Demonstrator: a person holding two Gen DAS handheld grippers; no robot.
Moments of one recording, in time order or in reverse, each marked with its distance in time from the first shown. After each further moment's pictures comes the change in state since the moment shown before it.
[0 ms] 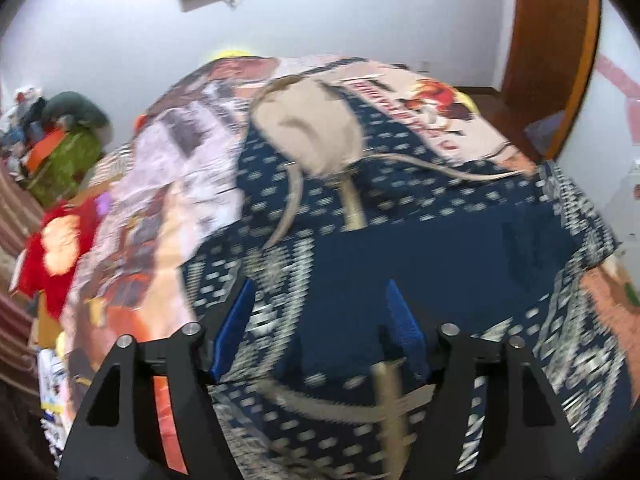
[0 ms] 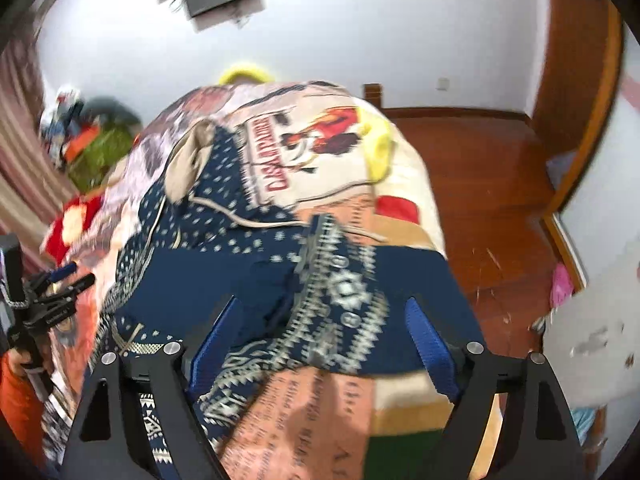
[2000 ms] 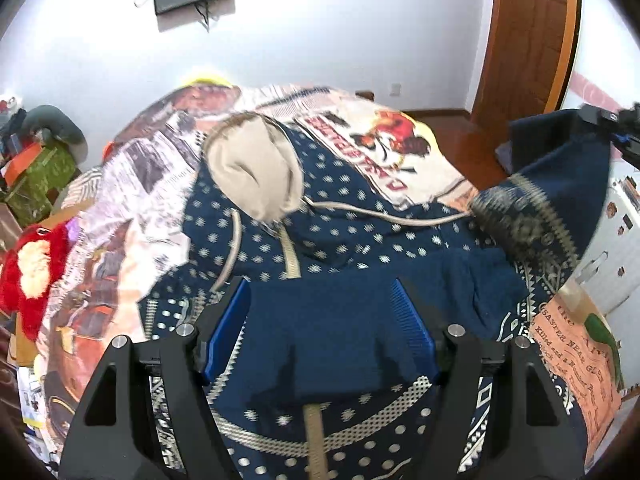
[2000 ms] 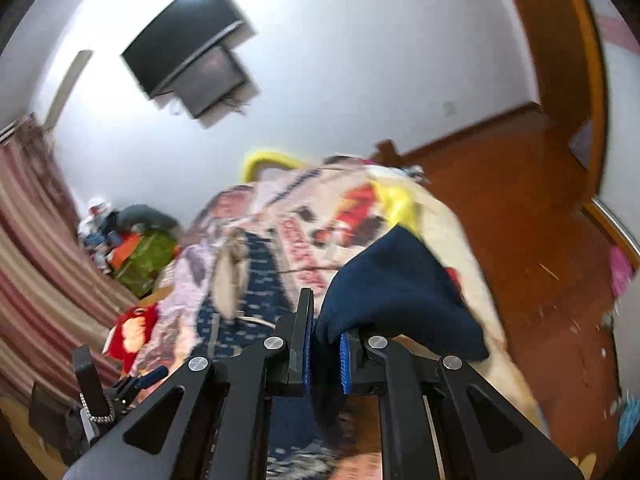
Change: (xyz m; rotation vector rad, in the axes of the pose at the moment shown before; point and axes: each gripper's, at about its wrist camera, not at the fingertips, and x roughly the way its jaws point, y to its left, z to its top) left arm -0.020 -0.028 0.026 -0.009 -0.102 -0.079; right arm -0.015 0.015 0.073 0.155 -0.244 0.246
